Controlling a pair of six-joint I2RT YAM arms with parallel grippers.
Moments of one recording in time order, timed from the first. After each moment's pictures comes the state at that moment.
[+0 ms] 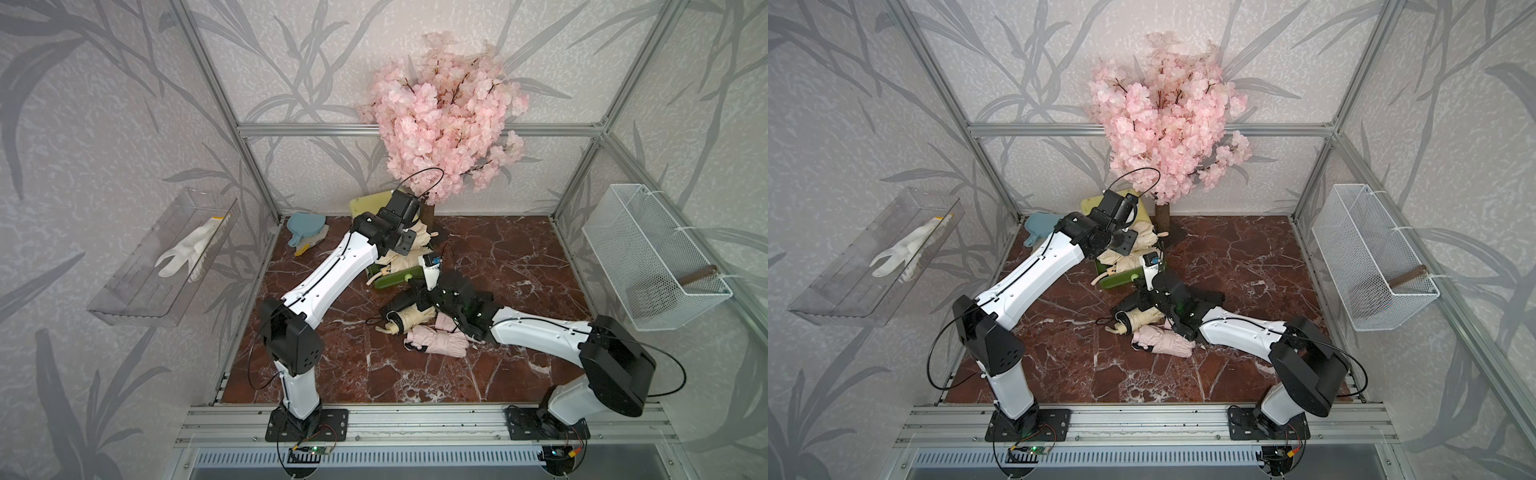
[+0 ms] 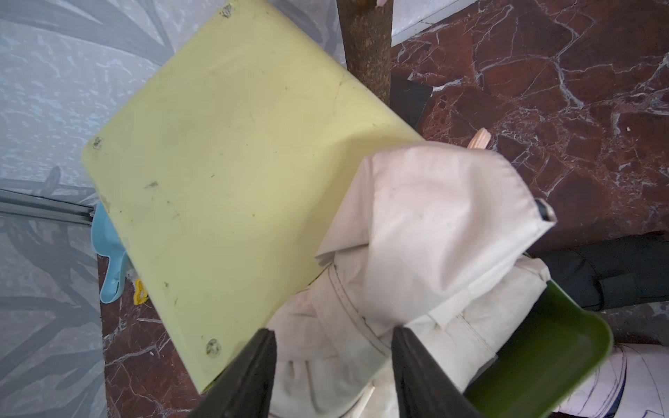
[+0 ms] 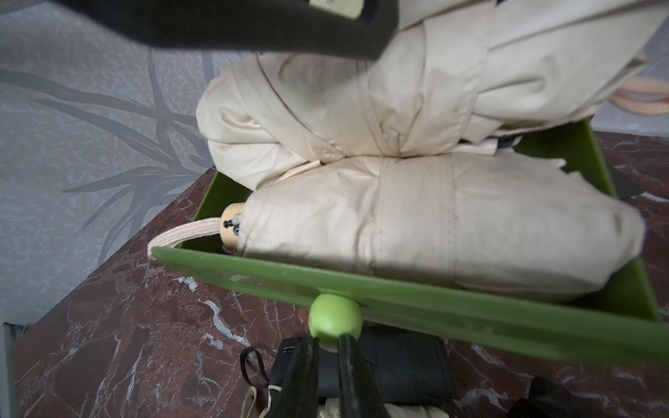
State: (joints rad) left arm -0.60 1.83 1.91 -0.98 -0.32 -0.06; right arm 0.85 1.54 0.87 0.31 0.11 0.35
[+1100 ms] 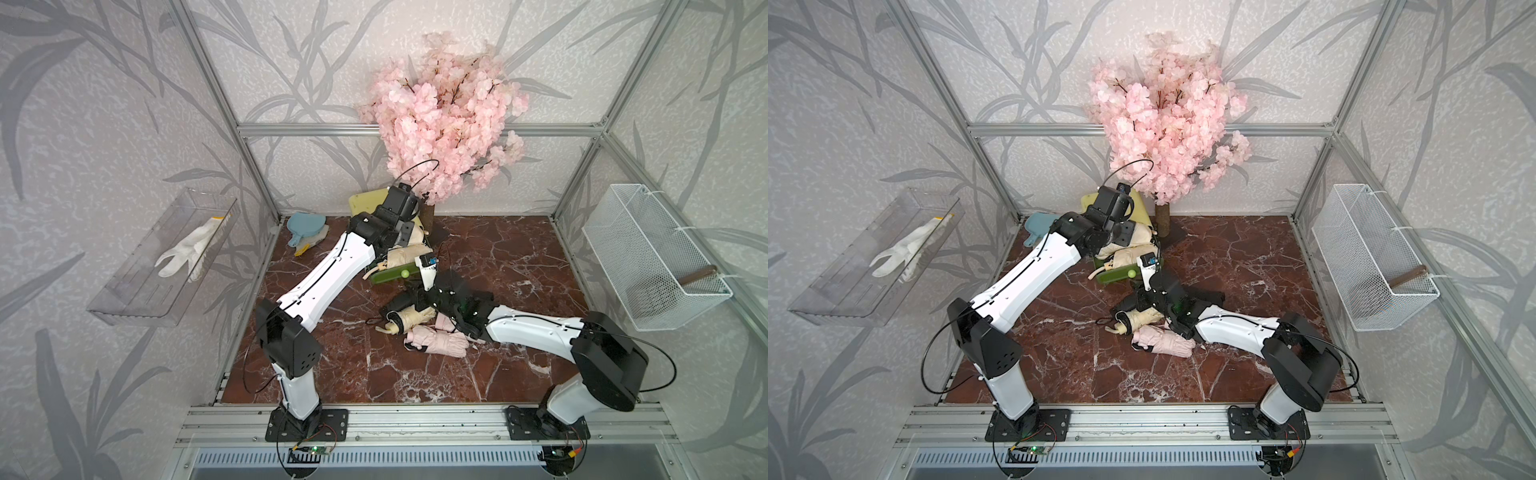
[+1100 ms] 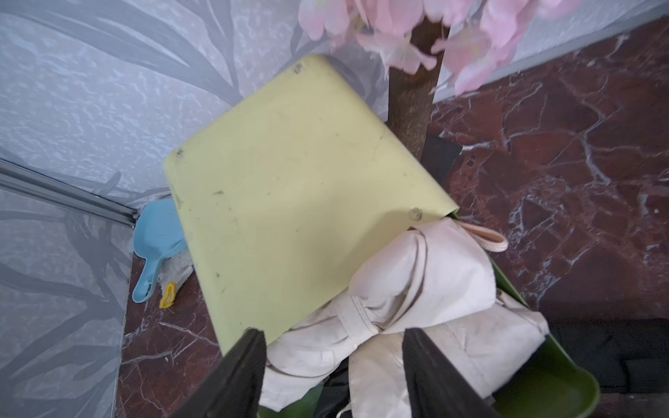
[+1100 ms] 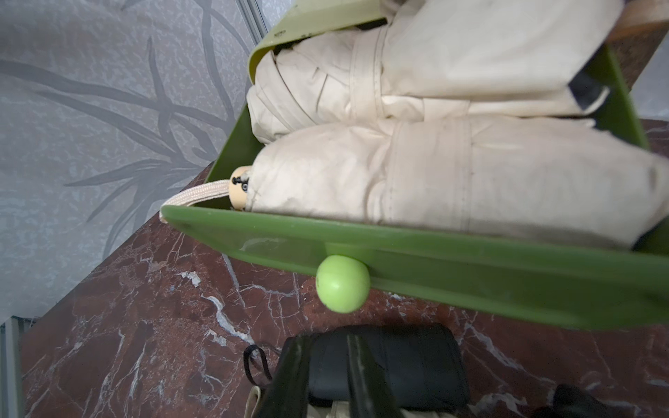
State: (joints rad) left arm -0.59 1.77 1.90 -0.86 -0.43 -0.11; right arm 0.85 1.58 0.88 0.31 0.08 0.37
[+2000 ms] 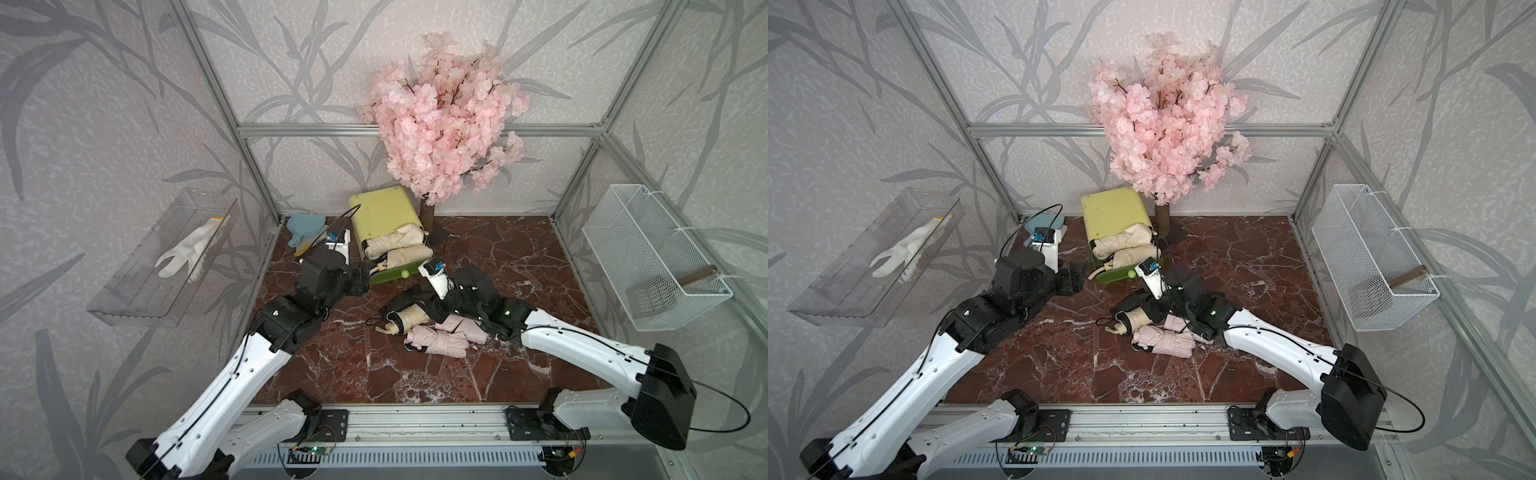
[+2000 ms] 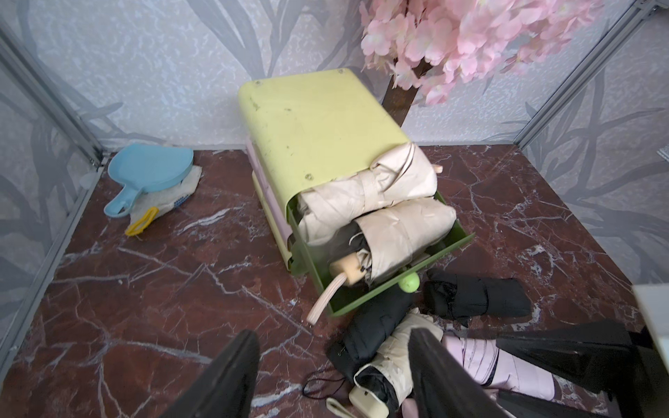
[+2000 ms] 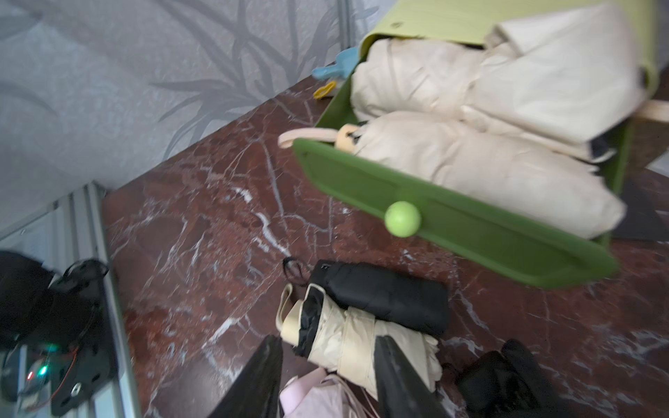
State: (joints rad) left arm -0.57 0.91 1.10 -0.67 -0.30 -0.34; right arm 0.84 1.31 0.94 -0.16 -0.19 0.04
